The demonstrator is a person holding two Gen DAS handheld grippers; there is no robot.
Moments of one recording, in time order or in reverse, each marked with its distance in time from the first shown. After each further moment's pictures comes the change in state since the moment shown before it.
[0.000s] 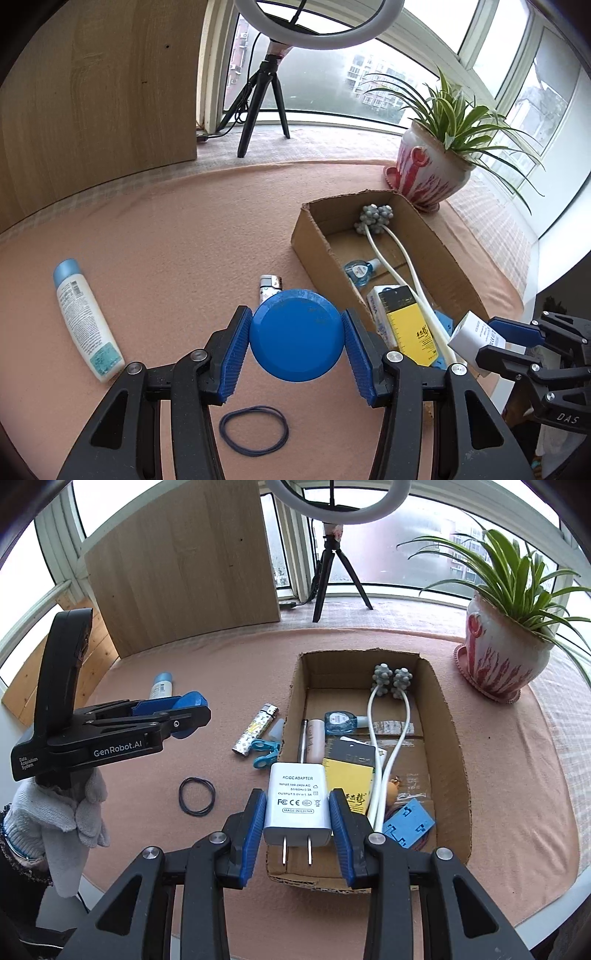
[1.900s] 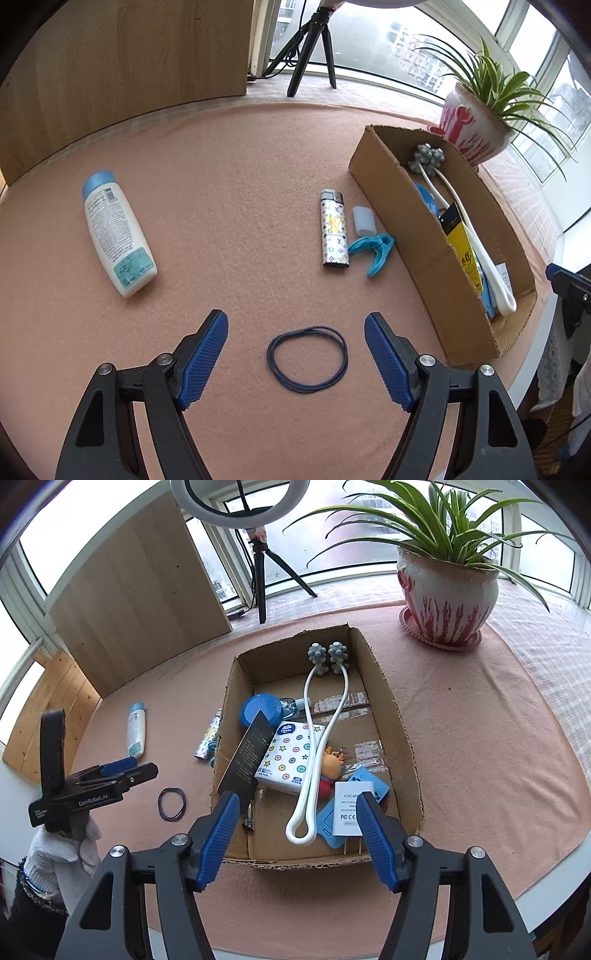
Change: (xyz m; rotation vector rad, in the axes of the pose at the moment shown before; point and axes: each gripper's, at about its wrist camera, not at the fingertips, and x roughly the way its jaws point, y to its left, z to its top) left arm 0.012 0.041 -0.071 -0.063 0.142 0.113; right arm -0.007 -0.051 -0.024 0.202 -0.008 0.030
